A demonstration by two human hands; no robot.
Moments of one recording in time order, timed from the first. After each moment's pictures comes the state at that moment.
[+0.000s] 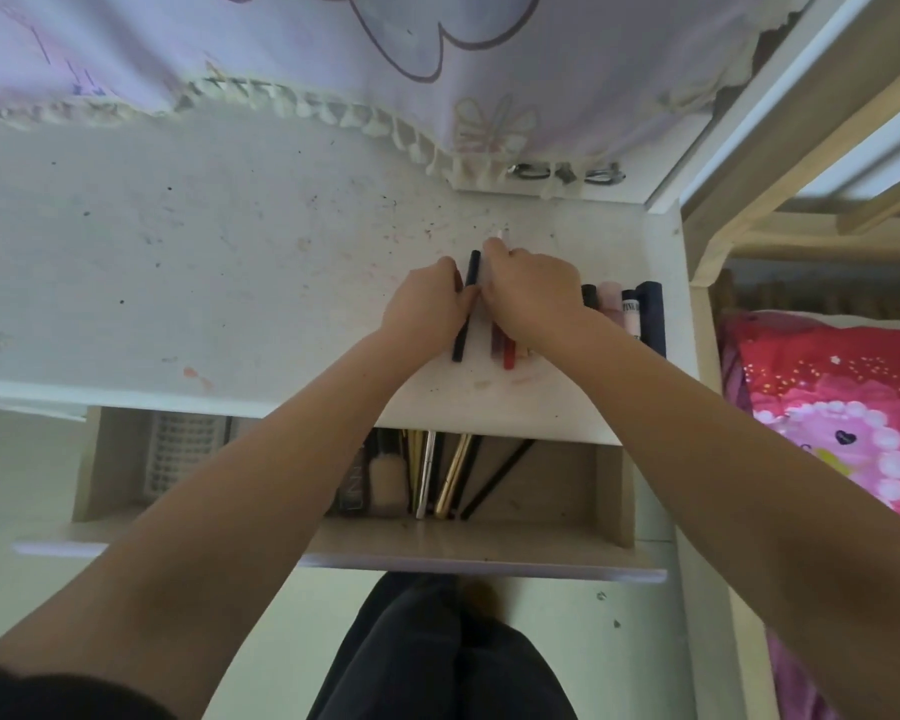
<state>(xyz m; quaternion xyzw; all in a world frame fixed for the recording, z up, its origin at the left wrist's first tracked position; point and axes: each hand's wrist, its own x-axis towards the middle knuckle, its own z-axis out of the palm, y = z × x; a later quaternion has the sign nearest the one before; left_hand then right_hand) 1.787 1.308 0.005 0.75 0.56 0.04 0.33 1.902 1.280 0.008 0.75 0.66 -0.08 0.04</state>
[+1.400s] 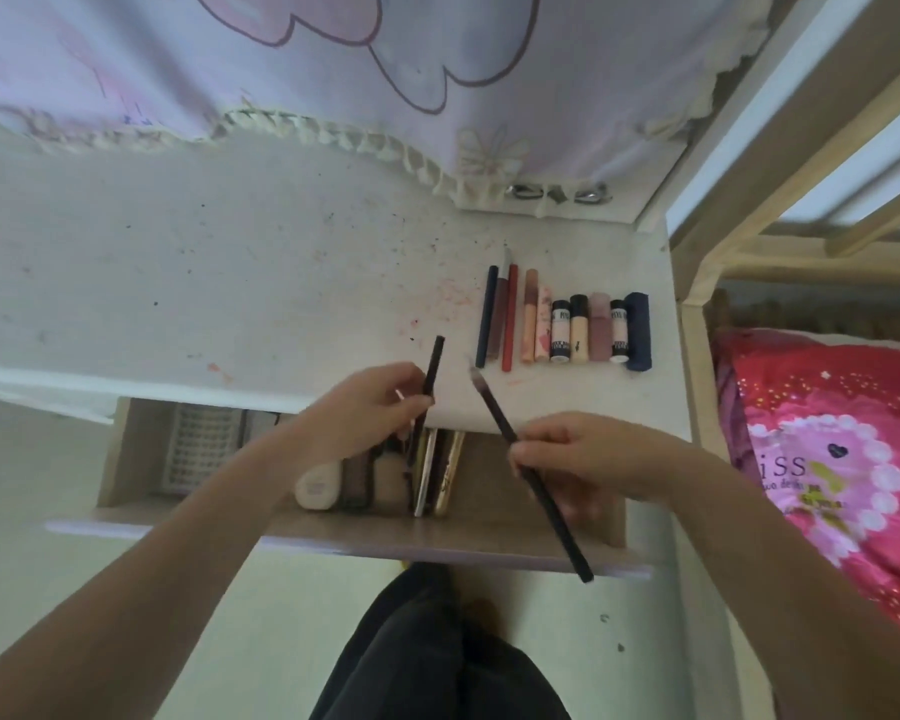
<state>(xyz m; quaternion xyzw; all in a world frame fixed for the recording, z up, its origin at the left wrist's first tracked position) 1.695 1.235 0.044 0.74 0.46 -0.03 0.48 1.910 1.141 0.078 0.58 0.44 -0.68 -0.04</state>
